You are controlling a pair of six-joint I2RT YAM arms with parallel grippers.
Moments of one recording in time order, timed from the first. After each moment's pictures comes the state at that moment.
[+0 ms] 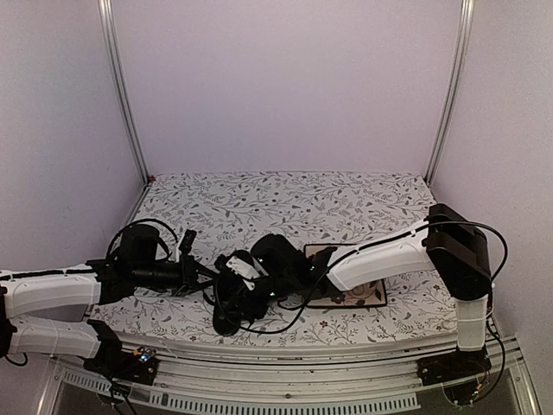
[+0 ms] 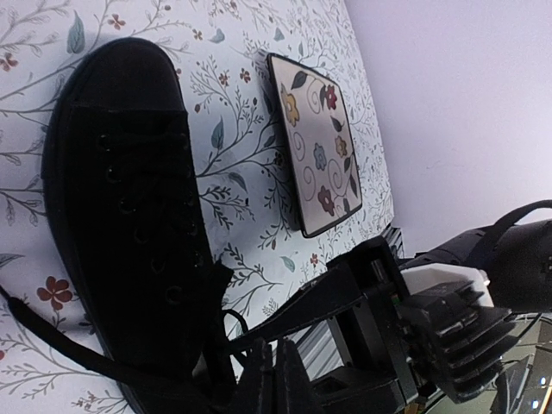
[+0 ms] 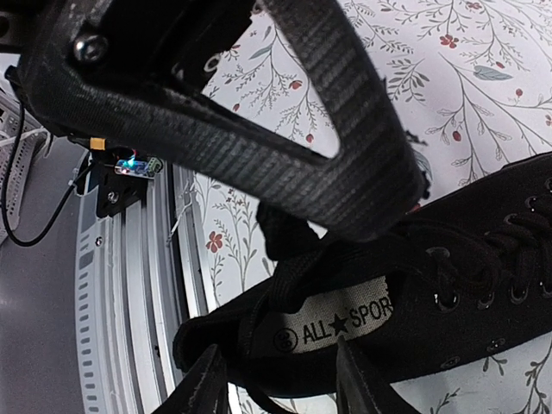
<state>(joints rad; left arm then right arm) -0.61 1.03 0.38 0.11 0.50 -0.89 1.18 2.06 1.33 0.07 -0.35 0.22</state>
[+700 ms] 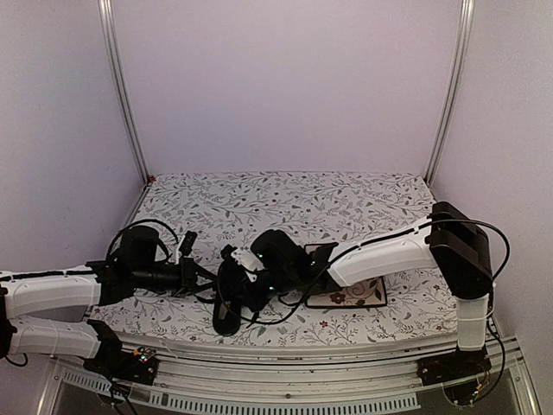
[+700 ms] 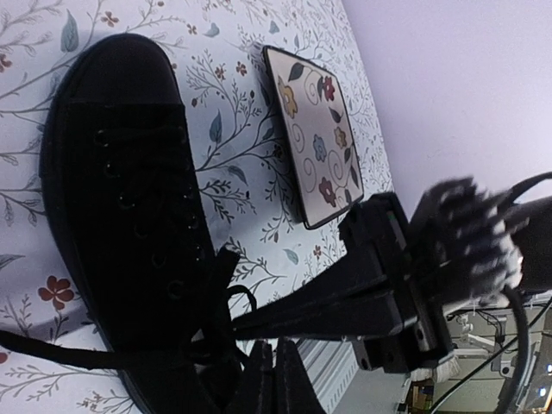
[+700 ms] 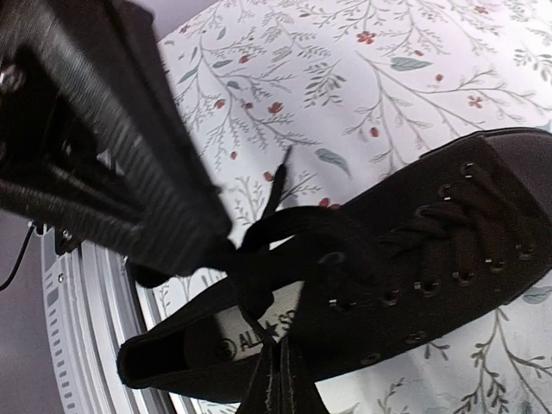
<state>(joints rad) -0.60 1.03 0.36 0.11 0.52 -0.85 1.17 2.06 1.35 0.01 -0.21 0.29</state>
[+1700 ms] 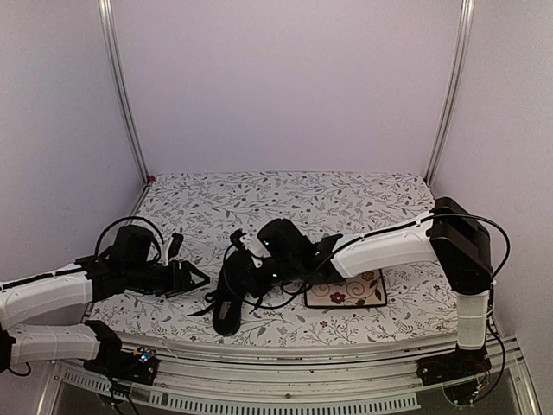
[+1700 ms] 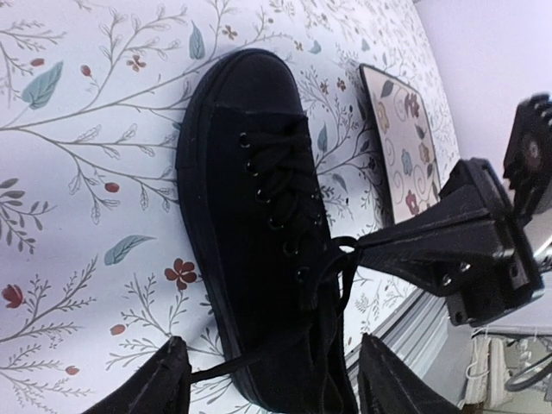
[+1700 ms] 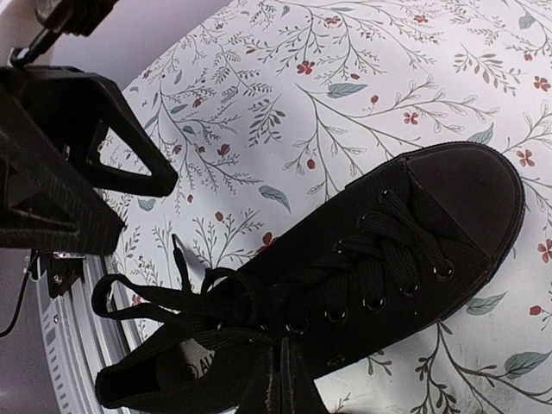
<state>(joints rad) -0.53 0.94 0.40 -0.20 0.39 -0.69 1.11 2.05 1.36 0.04 -0.17 0.35</state>
